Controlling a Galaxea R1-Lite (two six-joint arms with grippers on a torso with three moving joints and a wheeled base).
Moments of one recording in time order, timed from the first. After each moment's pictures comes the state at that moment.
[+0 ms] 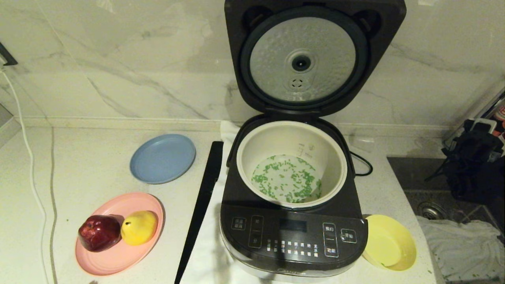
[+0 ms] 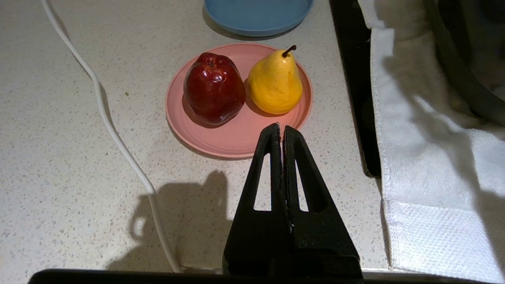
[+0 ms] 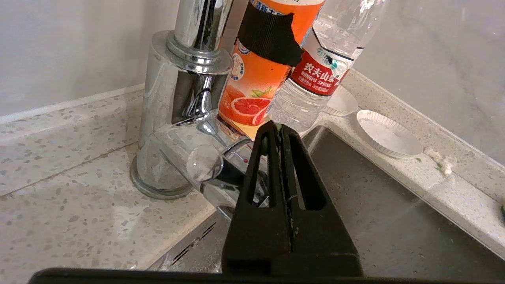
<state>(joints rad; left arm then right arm) 0.00 0.00 -0.01 0.03 -0.03 0.08 -0.32 2.48 -1.48 -1.24 -0.67 -0.18</state>
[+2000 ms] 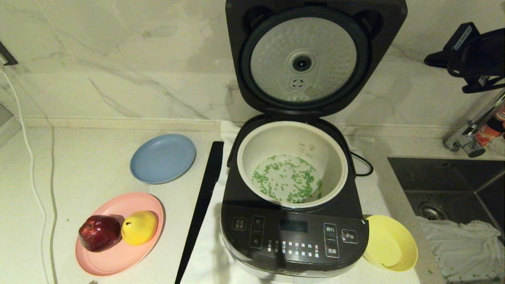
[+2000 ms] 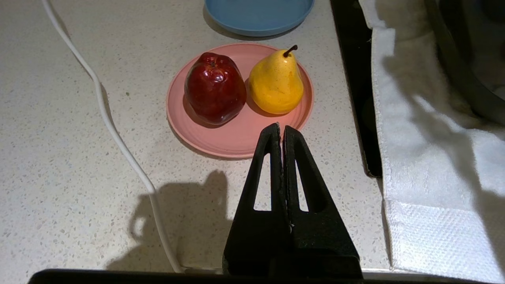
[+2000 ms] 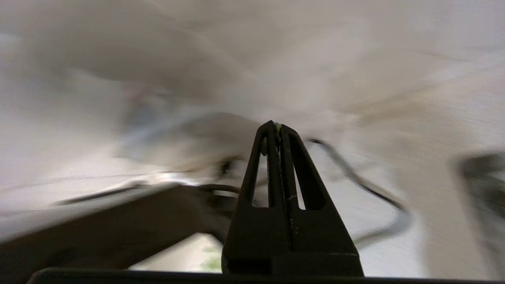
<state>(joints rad) 0.00 0.00 -0.01 0.03 -0.03 0.08 0.00 1.71 -1.79 0.20 0.18 0.65</state>
